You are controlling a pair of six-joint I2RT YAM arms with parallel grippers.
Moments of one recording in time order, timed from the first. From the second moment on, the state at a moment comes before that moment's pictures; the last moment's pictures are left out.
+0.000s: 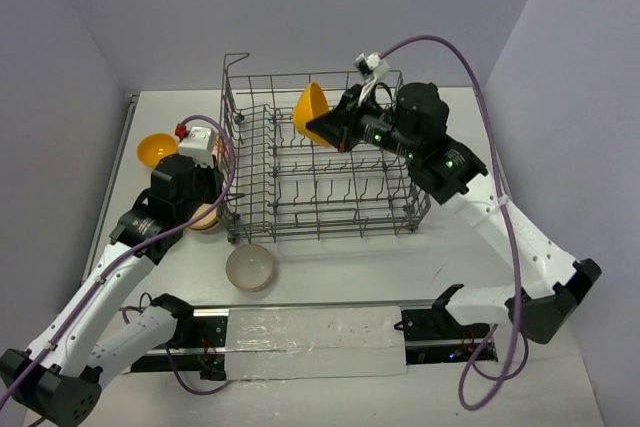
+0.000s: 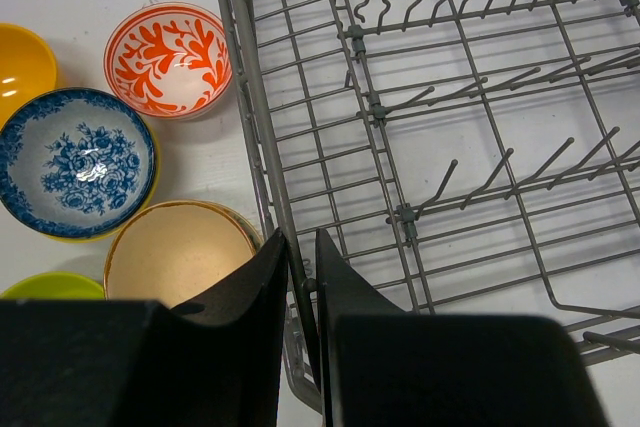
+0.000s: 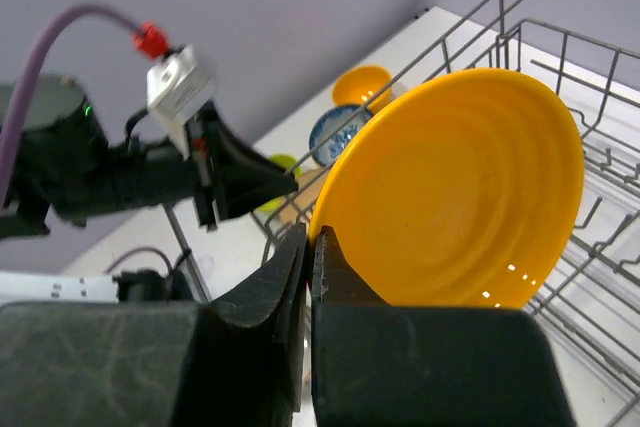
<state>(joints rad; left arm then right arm) -0.45 0.86 0.87 -0.45 -0.20 -0.18 0.69 1.23 1.43 -0.27 -0.30 0.31</state>
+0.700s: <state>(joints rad) -0.45 0.86 0.87 -0.45 -0.20 -0.18 0.41 1.83 1.50 0.30 -0.64 0.78</state>
